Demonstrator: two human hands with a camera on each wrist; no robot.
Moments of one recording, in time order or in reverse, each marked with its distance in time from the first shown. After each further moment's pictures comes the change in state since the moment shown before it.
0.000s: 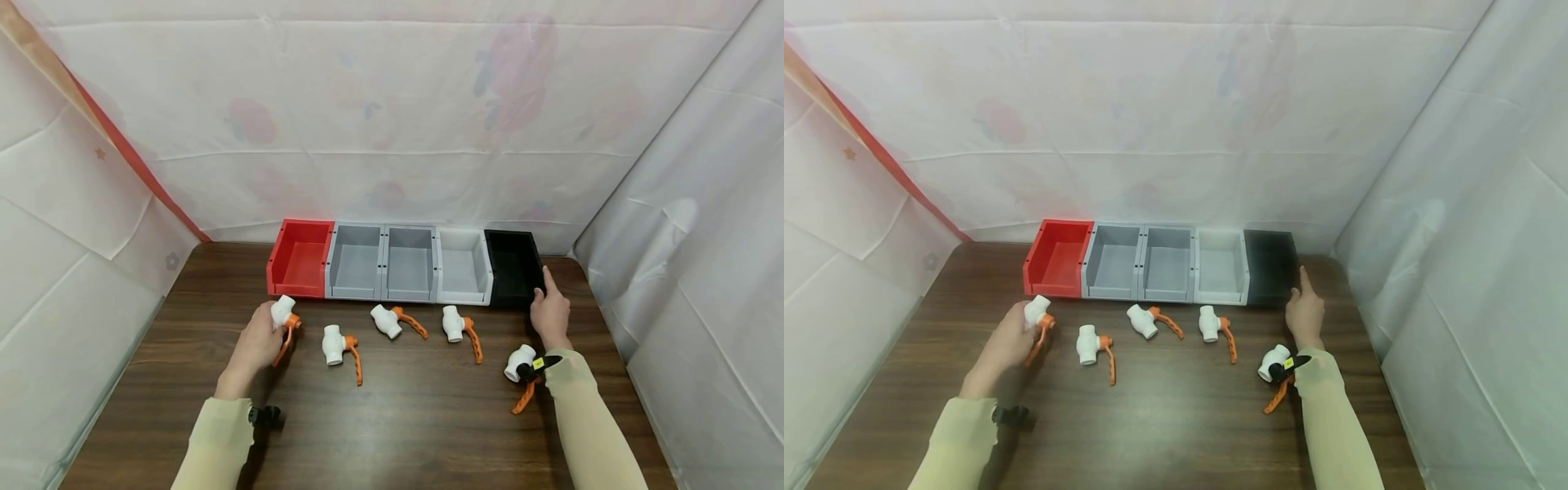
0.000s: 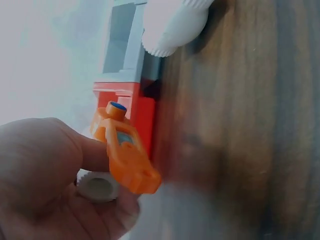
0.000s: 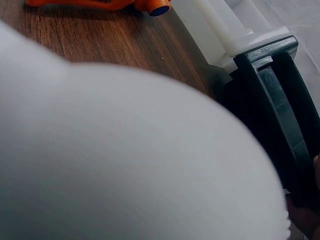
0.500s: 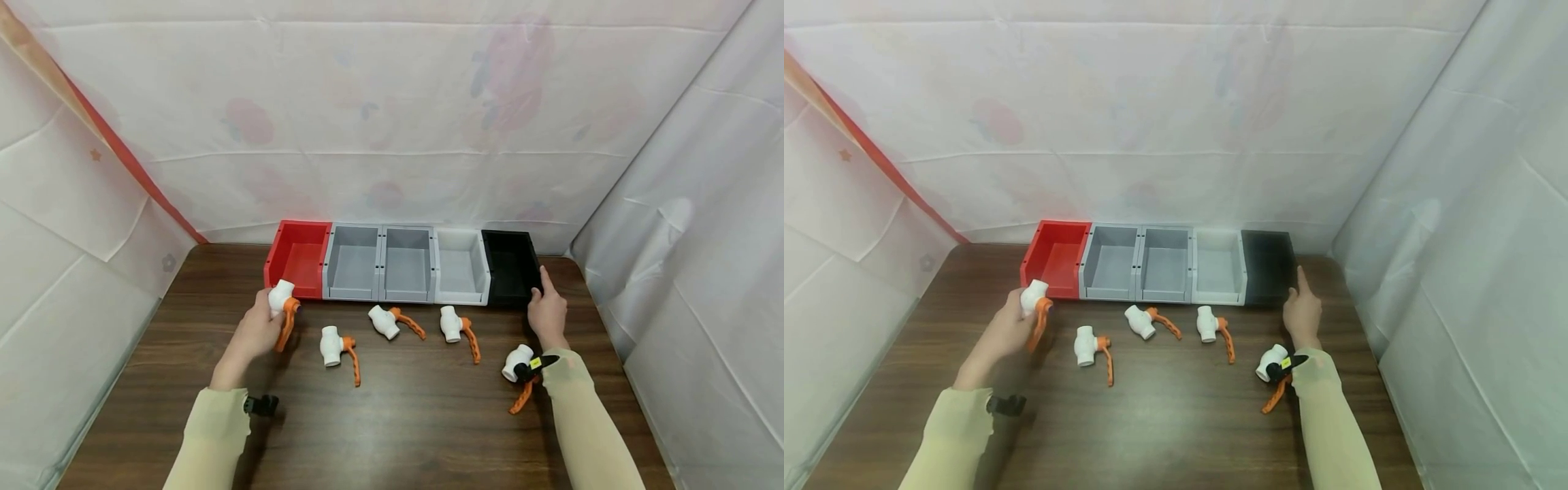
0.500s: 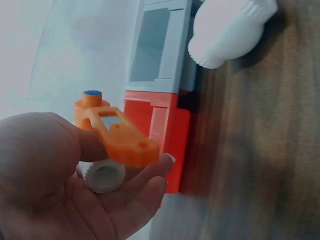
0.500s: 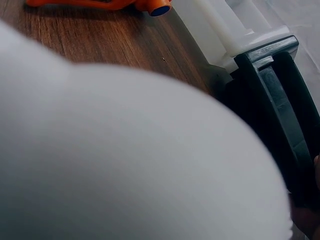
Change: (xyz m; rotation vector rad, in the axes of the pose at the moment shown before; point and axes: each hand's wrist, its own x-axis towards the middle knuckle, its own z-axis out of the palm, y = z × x) left_hand 0.009 0.018 -0.019 -0.039 -0.029 0.029; right_hand 0.000 0.003 0.002 0.003 0.032 -0.018
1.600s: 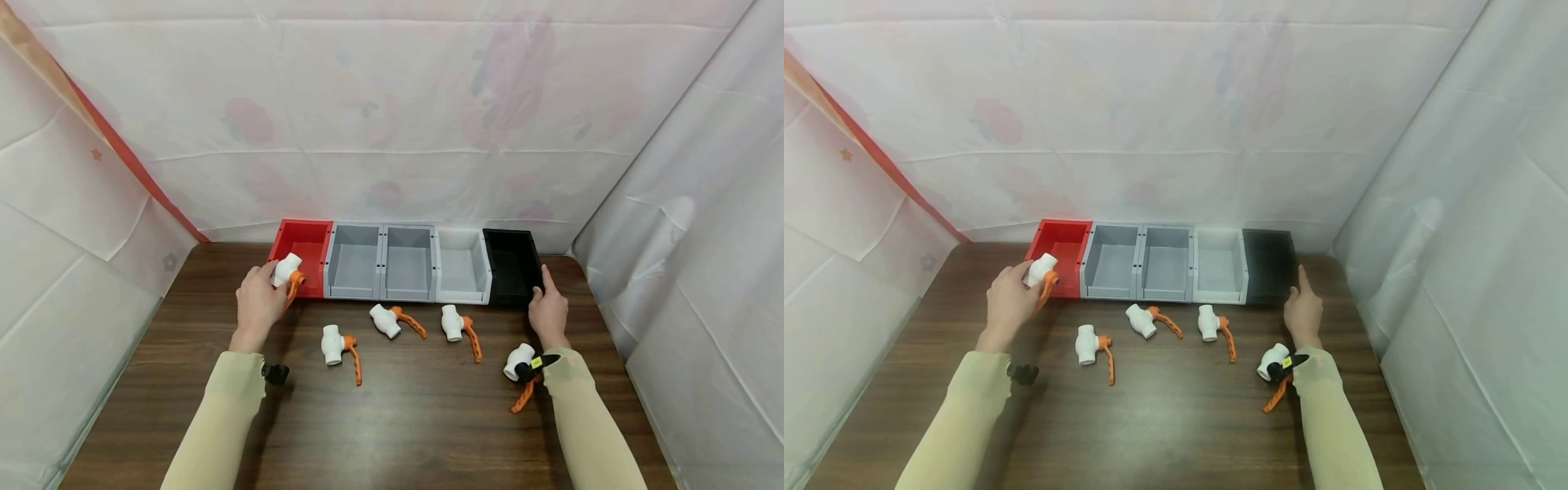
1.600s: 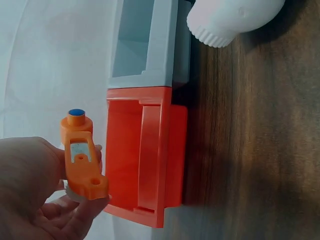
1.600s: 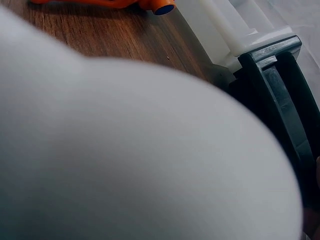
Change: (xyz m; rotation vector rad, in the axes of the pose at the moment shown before) left_hand 0.041 0.017 -0.003 0.147 0.397 0.003; right_hand 0.000 0.001 0.002 0.003 0.004 0.004
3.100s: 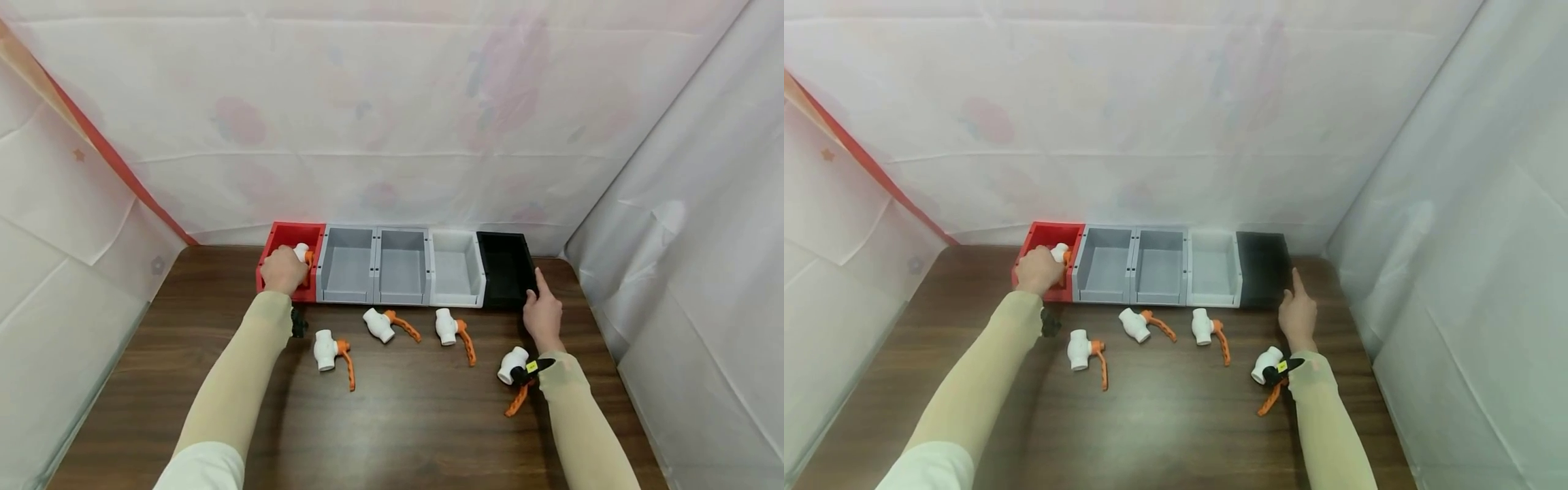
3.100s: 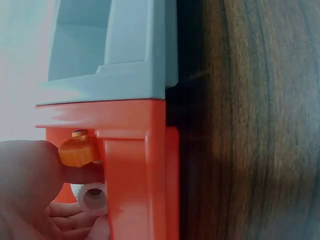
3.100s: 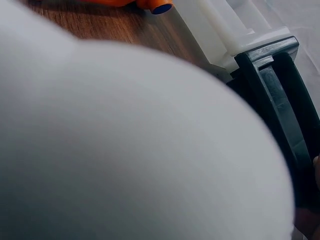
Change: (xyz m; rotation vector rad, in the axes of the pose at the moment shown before) left_hand 0.076 0.022 0.048 0.170 -0.281 -0.236; right_hand -0.004 0.001 0.003 0.014 0.001 -0.006
